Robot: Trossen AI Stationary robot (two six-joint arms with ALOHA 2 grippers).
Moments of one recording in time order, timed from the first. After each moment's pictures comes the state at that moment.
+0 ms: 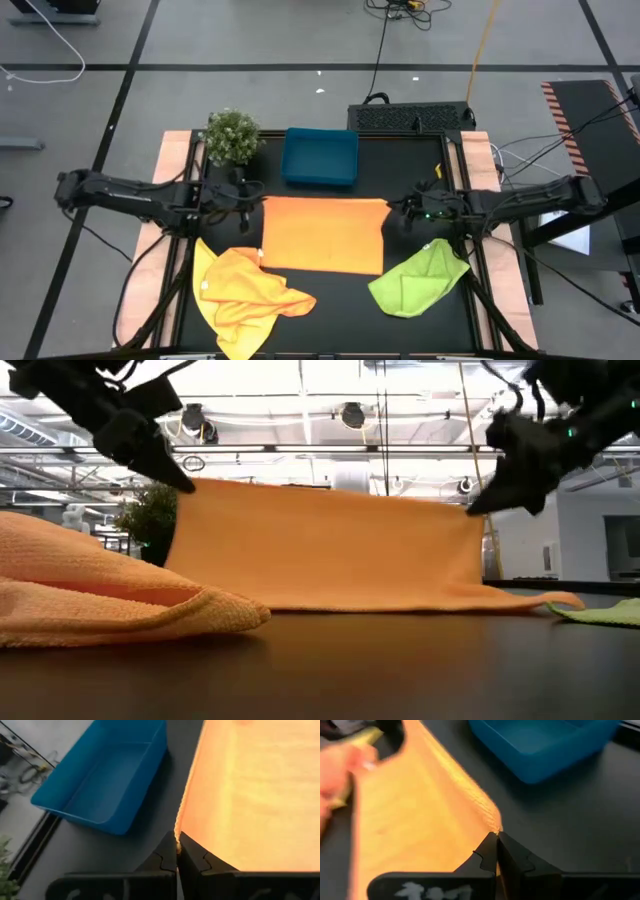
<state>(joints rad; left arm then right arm) -0.01 0.88 0.53 -0.32 -0.36 0.01 0.02 0.77 0.30 -0.16 0.33 0.49</state>
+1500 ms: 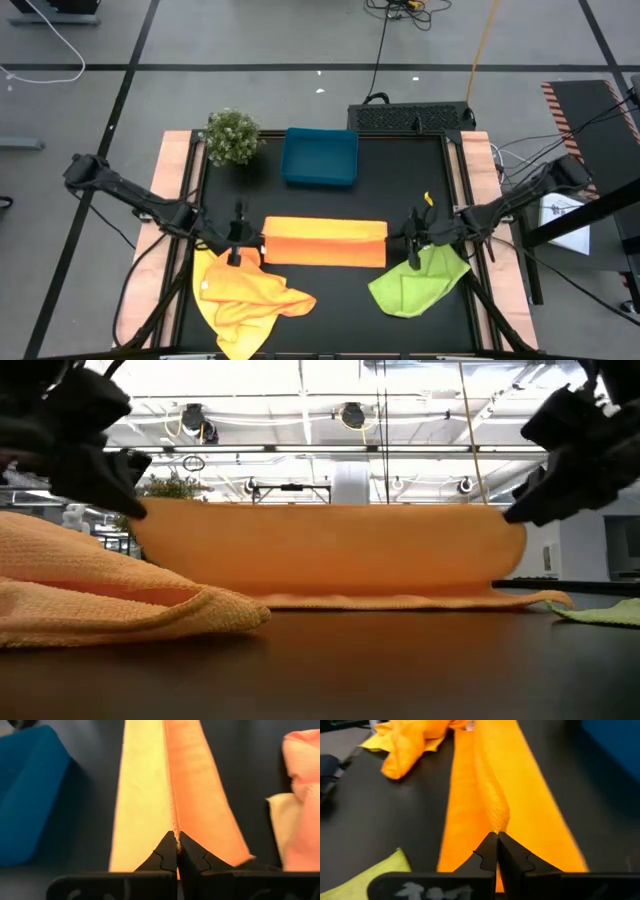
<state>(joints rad) -0.37 0.88 0.31 -0.10 -0.32 0.00 0.40 0.89 0.15 0.22 0.34 0.38</state>
